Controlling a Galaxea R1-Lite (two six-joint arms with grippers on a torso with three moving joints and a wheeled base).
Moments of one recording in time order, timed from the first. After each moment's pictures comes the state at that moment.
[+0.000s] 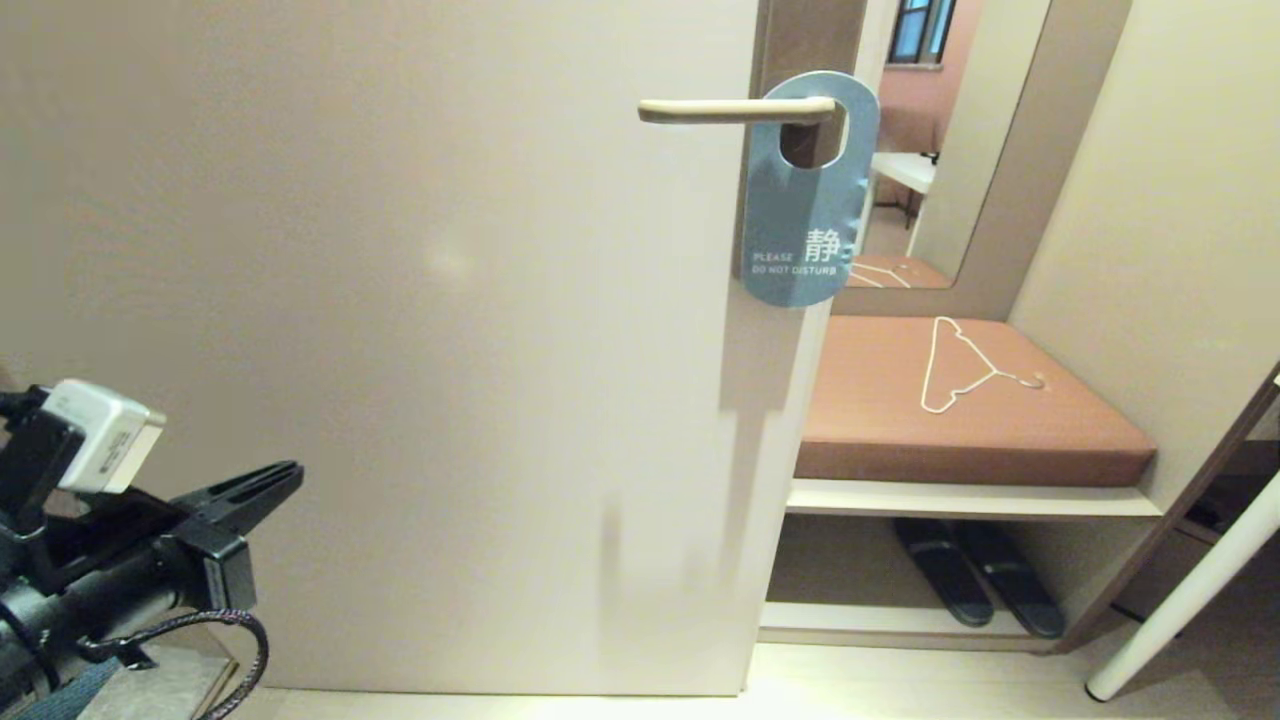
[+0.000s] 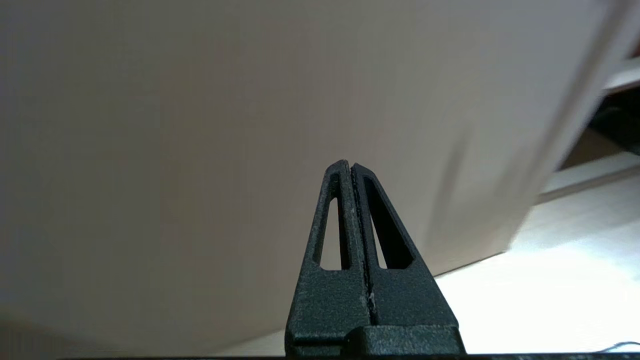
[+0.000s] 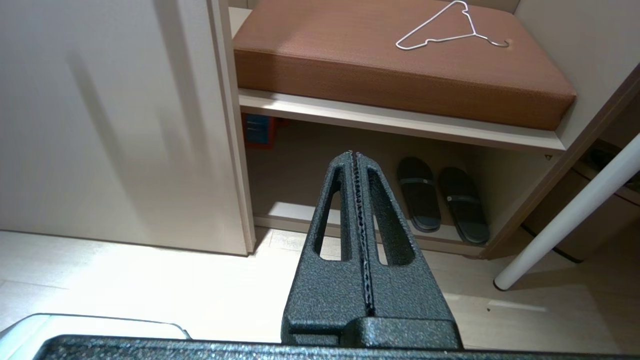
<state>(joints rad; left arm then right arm) -0.12 1.18 -0.28 -0.70 -0.12 0.20 0.01 0.00 -0.06 0.17 0.00 -0.04</state>
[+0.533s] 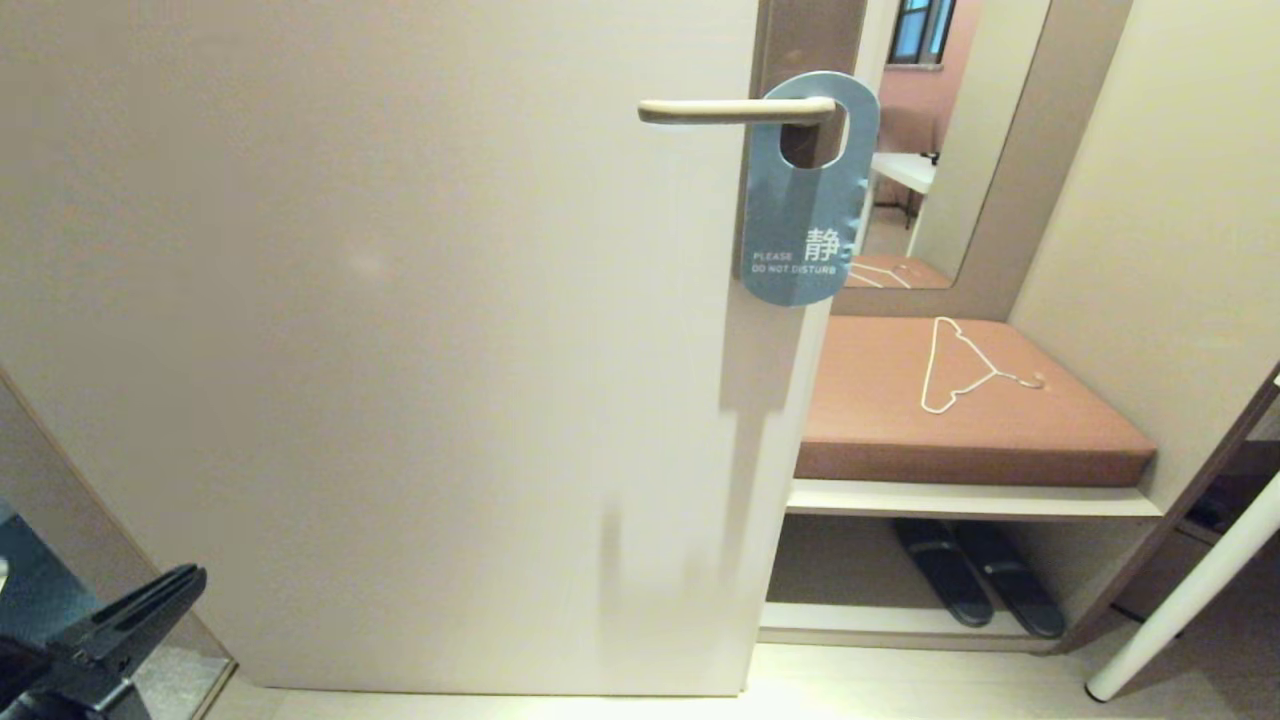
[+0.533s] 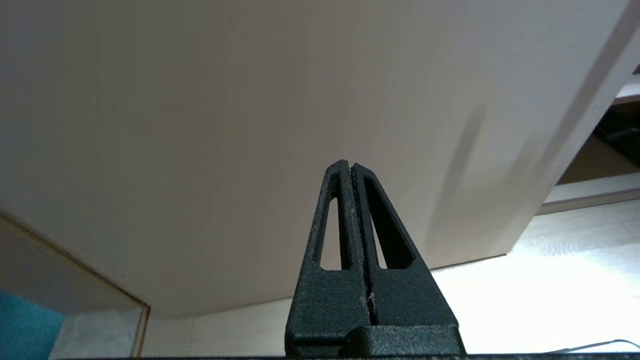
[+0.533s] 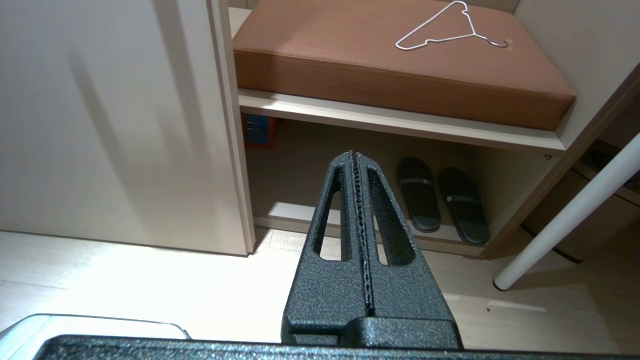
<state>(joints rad) -0.02 0.87 -0.05 -0.66 -0.11 0.13 0.01 0.00 -0.06 0.17 0.00 -0.04</state>
